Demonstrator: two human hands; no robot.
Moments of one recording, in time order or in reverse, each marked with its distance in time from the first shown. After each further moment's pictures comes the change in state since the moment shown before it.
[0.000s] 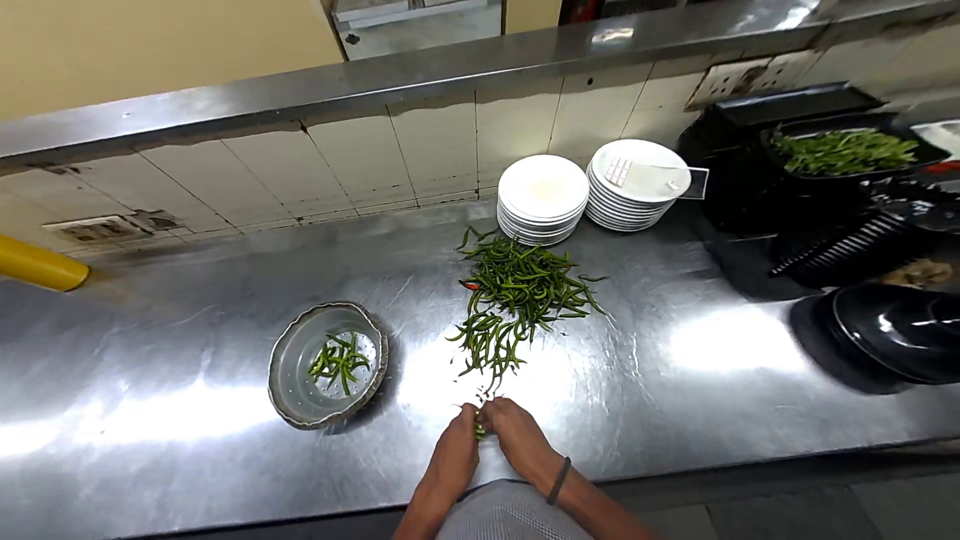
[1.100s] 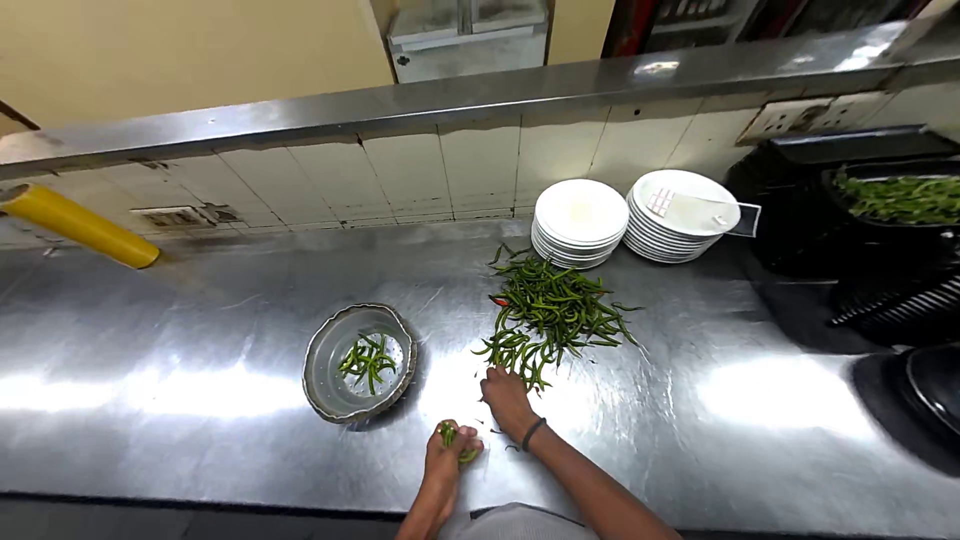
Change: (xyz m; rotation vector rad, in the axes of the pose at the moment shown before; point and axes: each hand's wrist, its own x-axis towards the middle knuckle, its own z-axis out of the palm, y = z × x) left_hand -0.017 -0.032 -0.006 -1.404 0.426 -0.349; right_hand 0.115 0.002 0.011 -0.323 -0.075 -0.039
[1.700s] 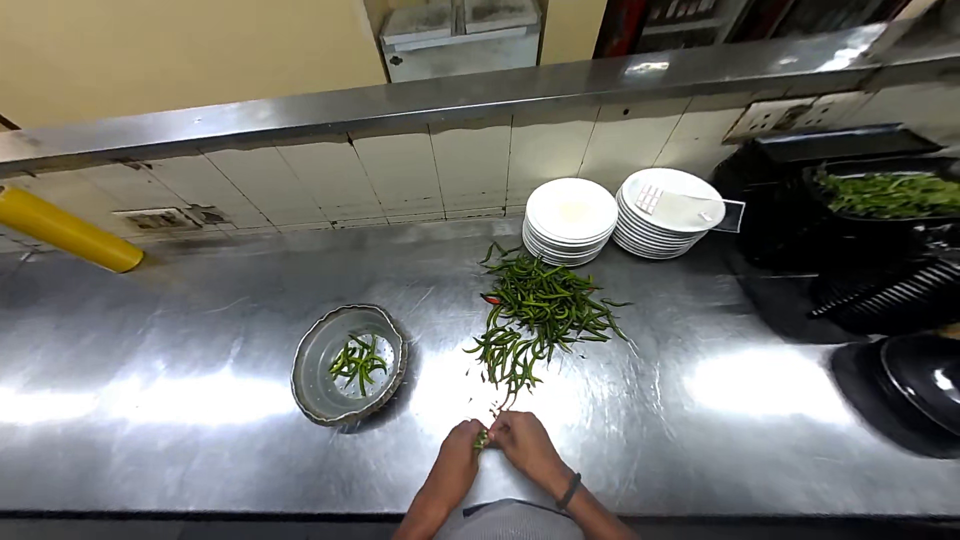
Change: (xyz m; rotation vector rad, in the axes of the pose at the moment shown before) left_hand 0.013 -0.005 0.013 1.278 -0.402 0.445; right_hand -0.095 0.011 0.001 0.600 -0.003 0.167
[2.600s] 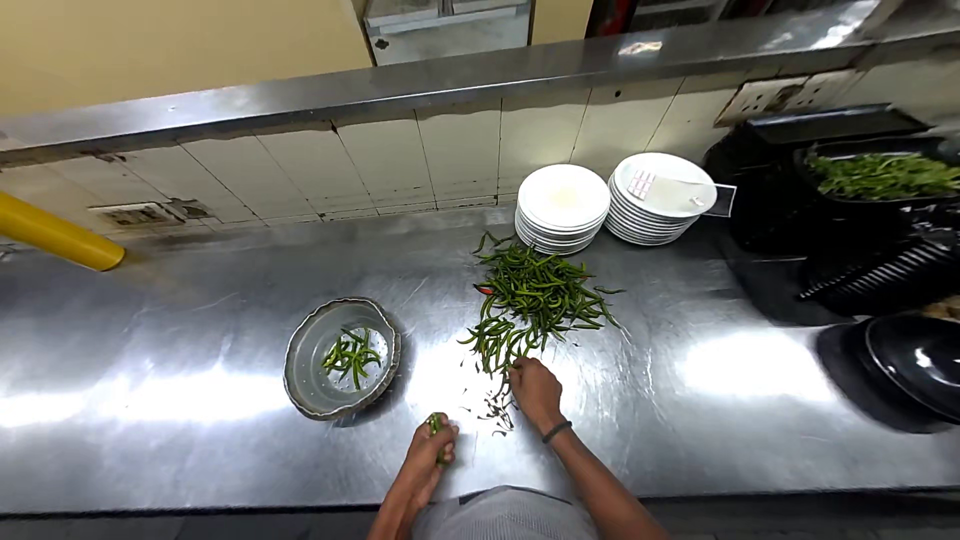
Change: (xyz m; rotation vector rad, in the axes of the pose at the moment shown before) left_hand -0.023 -0.010 -0.022 -1.310 0.161 -0.471; right_hand 0.044 0.004 -0.039 -0.198 0.283 0.336
